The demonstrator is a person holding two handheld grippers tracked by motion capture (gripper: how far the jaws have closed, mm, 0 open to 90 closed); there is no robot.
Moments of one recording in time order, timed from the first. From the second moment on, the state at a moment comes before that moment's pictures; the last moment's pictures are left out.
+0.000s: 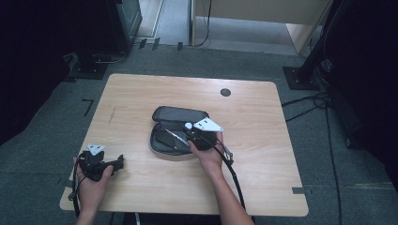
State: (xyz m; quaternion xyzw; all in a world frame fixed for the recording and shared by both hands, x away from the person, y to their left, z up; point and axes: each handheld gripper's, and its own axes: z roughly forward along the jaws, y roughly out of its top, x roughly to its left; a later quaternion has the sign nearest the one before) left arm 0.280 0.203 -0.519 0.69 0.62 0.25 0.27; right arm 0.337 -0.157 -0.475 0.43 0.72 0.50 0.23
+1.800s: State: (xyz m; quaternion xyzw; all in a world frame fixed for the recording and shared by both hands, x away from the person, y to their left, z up) left arm 0.280 0.203 -0.519 0.69 0.62 0.25 0.27; right arm 0.347 -0.174 -0.489 0.43 0.79 0.42 0.12
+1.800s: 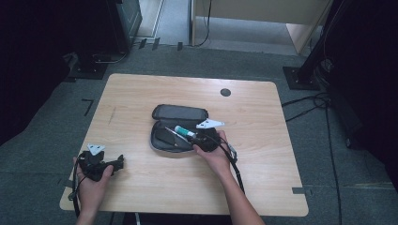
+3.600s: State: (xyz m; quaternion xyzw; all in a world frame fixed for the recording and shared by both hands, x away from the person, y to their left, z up) left arm 0.280 0.203 -0.519 0.69 0.62 0.25 0.27; right arm 0.298 -0.241 -0.472 0.50 0.73 0.41 0.21
